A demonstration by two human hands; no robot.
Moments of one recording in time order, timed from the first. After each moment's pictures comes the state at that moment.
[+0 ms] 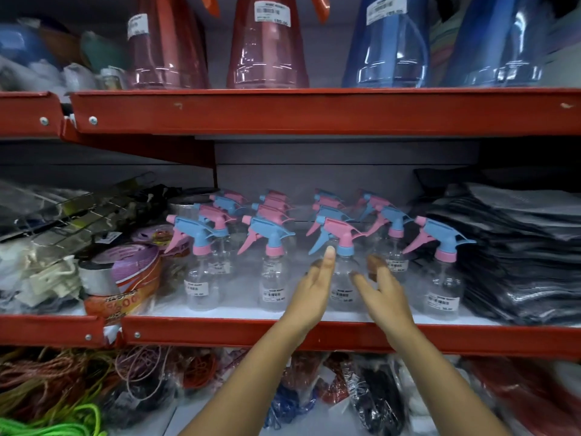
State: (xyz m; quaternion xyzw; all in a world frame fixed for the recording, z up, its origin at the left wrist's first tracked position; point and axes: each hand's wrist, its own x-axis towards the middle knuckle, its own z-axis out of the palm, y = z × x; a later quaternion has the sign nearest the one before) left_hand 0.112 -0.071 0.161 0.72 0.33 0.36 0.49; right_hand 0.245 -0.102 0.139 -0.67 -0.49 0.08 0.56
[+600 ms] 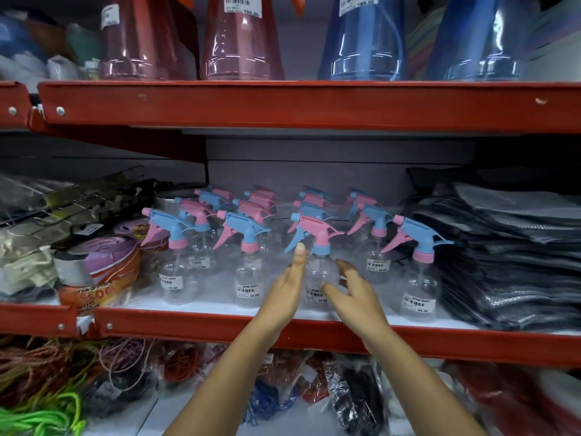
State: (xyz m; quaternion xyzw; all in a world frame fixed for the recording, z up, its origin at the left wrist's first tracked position) left_hand 0.130 -0.067 0.152 0.68 0.37 0.38 0.50; right_hand 0.256 -0.111 0.142 -0.64 -0.56 0.16 0.50
